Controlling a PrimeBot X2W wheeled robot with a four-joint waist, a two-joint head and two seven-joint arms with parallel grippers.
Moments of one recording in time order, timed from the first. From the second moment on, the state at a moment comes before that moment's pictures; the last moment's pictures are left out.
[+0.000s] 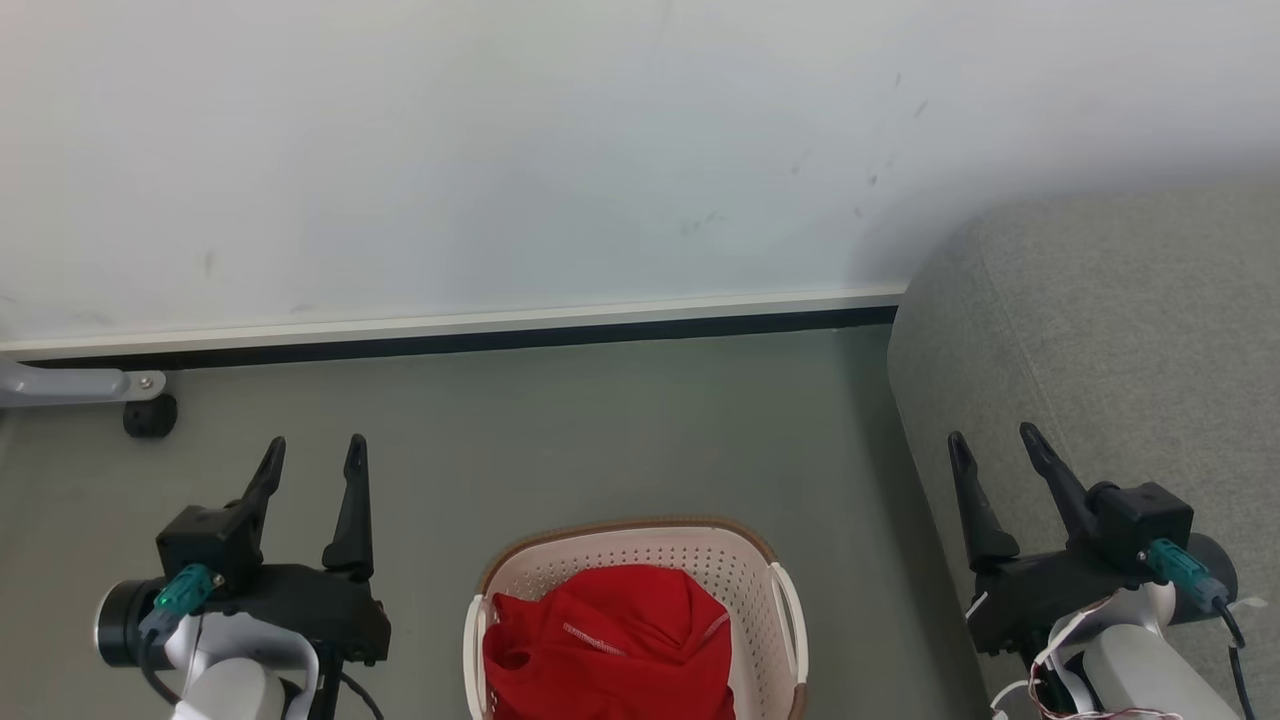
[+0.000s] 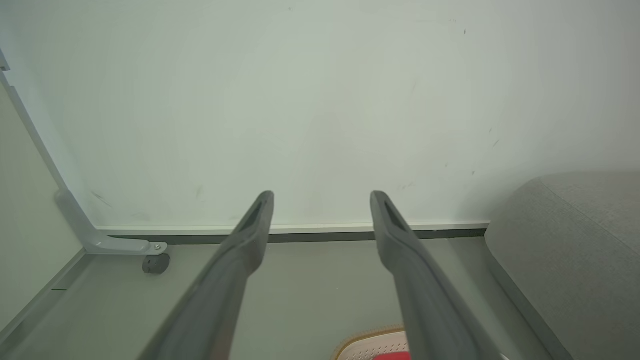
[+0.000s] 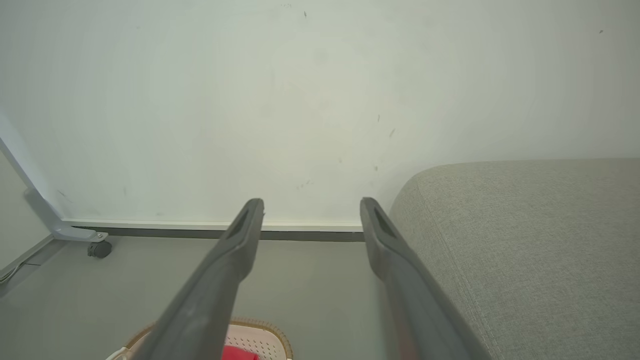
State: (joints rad) left arm -0.28 0.25 -0.29 0.37 -0.50 0.11 -0.20; right arm -0.32 -0.25 0.37 0.44 0.42 -0.03 -0.25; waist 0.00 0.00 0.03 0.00
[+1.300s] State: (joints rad) left arm -0.49 0.25 -0.44 0.42 -0.39 0.05 -0.13; right arm -0.59 -0.20 0.37 0.17 0.37 -0.07 -0.23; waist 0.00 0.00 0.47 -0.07
